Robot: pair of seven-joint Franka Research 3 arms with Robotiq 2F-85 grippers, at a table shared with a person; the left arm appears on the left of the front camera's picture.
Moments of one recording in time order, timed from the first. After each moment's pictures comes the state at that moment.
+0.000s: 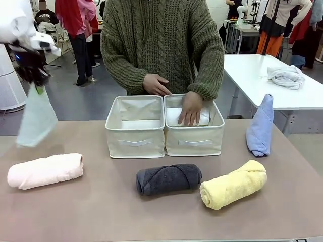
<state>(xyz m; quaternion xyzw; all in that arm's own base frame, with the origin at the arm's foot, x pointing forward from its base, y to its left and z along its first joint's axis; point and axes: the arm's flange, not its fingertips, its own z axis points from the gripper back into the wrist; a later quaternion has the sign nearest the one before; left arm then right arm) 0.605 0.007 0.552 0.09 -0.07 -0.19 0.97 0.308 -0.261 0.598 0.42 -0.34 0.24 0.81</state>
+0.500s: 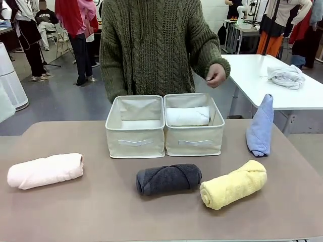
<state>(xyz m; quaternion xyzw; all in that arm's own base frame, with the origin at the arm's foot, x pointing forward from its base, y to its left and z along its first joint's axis) 0.407 0.024 0.675 0.11 -0.11 -0.34 0.93 0.309 -0.261 0.597 0.42 -0.34 0.24 0.81</state>
